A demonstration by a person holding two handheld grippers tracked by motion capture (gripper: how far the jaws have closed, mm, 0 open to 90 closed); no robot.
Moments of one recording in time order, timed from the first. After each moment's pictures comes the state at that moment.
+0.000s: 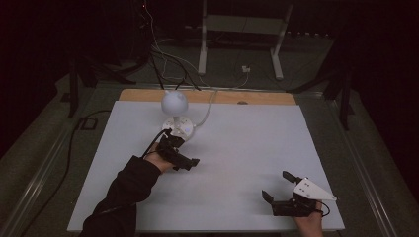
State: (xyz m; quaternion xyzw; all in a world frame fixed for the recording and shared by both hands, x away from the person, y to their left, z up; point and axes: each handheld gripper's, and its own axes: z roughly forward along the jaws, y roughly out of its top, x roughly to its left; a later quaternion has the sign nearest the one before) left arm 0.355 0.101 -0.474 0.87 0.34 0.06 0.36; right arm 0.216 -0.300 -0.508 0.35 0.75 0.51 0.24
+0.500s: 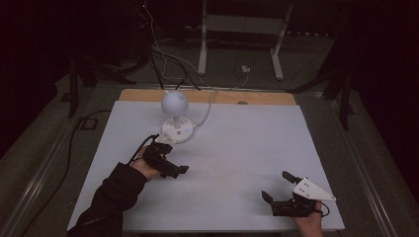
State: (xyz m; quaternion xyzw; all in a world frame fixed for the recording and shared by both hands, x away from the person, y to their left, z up) left arm 0.331 0.133 -0.474 0.87 0.33 0.05 0.36; right arm 0.216 -0.299 -0.508 0.35 0.75 0.50 0.24
